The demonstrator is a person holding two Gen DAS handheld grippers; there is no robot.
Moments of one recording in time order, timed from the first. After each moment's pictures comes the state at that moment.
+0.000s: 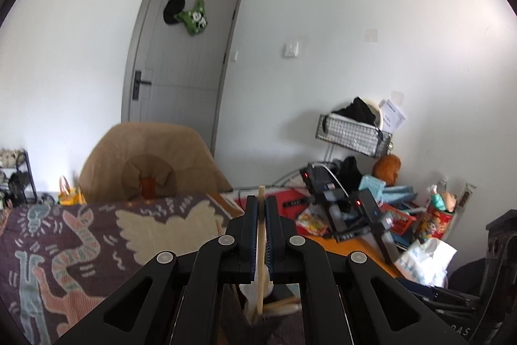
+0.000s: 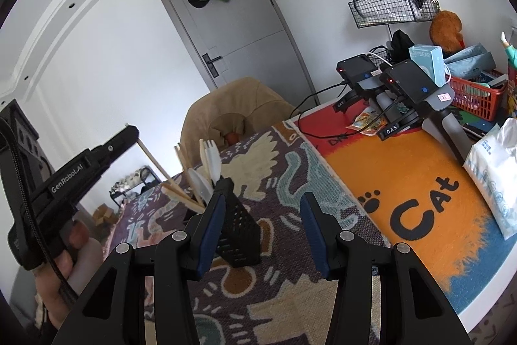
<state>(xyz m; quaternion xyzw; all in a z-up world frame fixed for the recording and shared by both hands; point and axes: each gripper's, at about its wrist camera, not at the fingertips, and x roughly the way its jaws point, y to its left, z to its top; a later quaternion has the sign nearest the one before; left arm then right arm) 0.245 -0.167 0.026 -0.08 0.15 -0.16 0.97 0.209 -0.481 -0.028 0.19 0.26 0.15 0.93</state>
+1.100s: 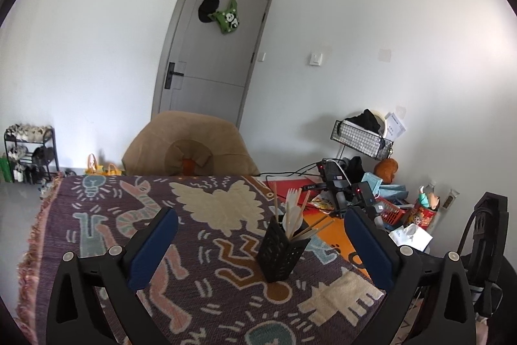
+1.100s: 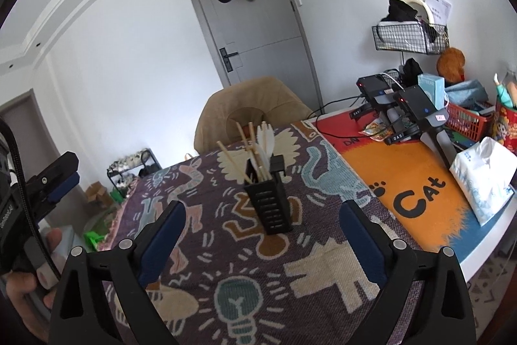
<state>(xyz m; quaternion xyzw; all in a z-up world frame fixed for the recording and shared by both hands) 0.112 -0.073 0.051 -0.11 0.16 -0.12 0.97 0.123 -0.425 0.014 0.12 0.26 0.15 0.95</state>
